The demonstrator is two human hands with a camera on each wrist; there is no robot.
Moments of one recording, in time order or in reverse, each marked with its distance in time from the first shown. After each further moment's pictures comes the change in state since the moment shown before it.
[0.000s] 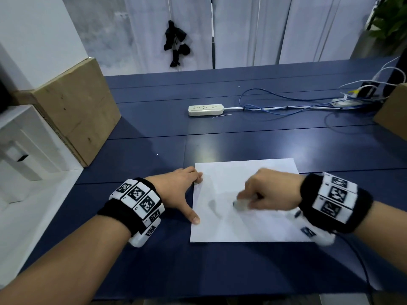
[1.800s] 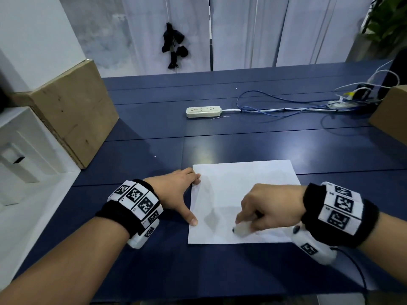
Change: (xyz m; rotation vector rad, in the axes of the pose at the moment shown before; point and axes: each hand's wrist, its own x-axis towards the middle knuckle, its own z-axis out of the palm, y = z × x) left_hand 0.001 0.000 -0.001 -0.009 0.003 0.011; right_hand -0.012 -0.023 0.002 0.128 -0.151 -0.096
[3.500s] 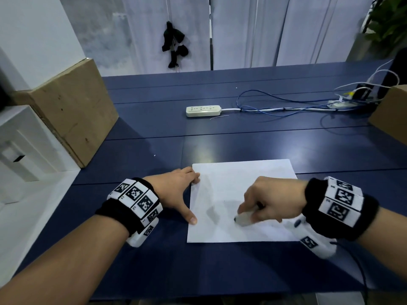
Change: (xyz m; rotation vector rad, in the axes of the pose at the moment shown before) left_hand 0.001 0.001 0.000 0.015 -0.011 -0.018; right_hand -0.005 0.011 -0.007 0.100 0.004 0.135
